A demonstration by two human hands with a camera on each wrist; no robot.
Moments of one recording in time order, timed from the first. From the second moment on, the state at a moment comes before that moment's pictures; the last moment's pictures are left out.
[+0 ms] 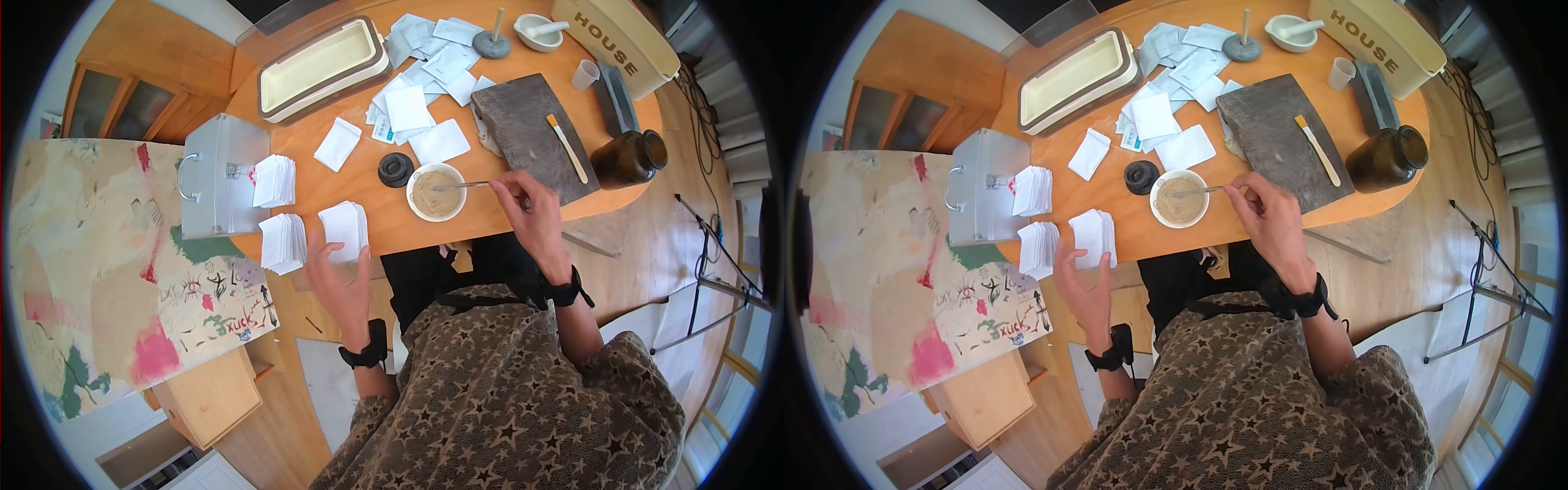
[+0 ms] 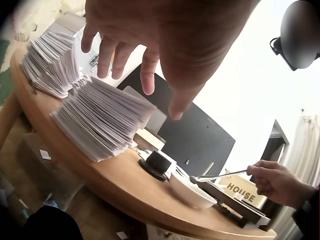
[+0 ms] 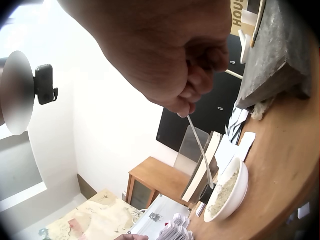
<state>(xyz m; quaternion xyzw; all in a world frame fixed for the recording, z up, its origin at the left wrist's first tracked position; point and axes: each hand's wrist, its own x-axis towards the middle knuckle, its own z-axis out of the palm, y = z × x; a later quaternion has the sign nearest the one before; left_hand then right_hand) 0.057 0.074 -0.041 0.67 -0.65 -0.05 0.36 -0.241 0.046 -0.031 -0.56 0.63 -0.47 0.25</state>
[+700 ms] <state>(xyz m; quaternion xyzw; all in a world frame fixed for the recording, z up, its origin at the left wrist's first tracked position) 0.066 0.035 0.003 0.62 -0.70 0.00 0.35 -0.241 0.044 -0.043 -0.55 0.67 -0.42 0.26</state>
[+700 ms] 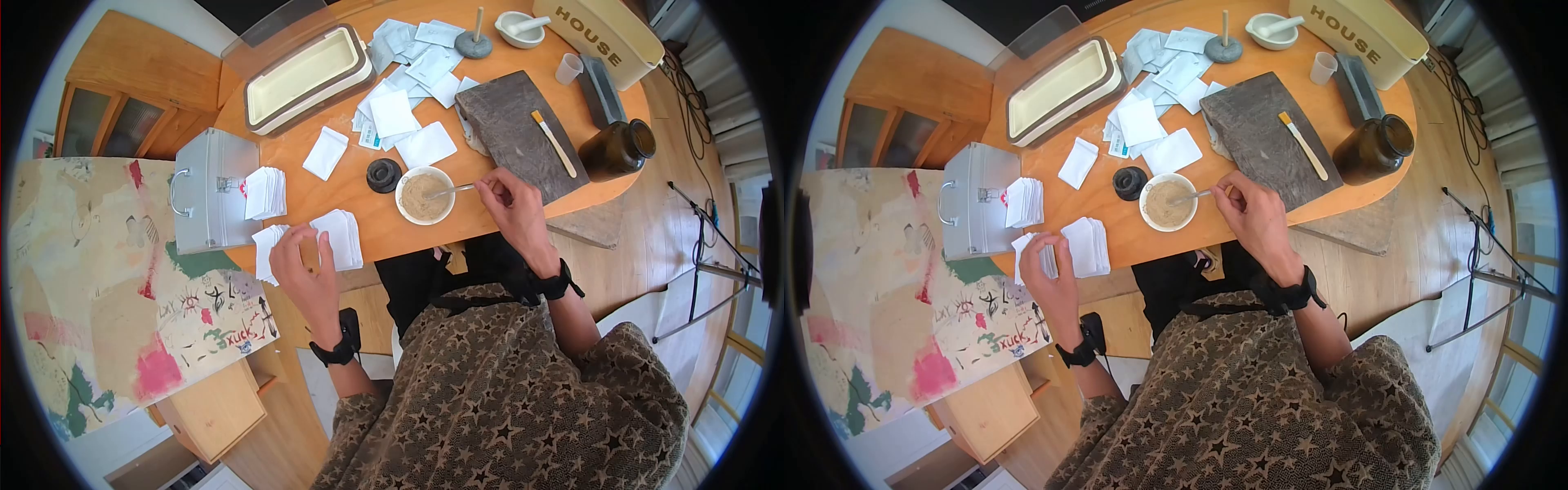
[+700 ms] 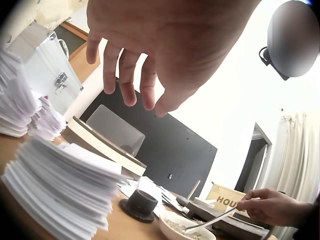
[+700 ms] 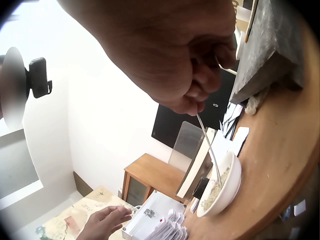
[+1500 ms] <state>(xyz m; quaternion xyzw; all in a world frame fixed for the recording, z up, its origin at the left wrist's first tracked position) 0.088 -0.108 -0.013 0.59 -0.80 -0.02 0.14 -0.243 0.044 -0.046 -0.56 0.66 -0.43 0.24</state>
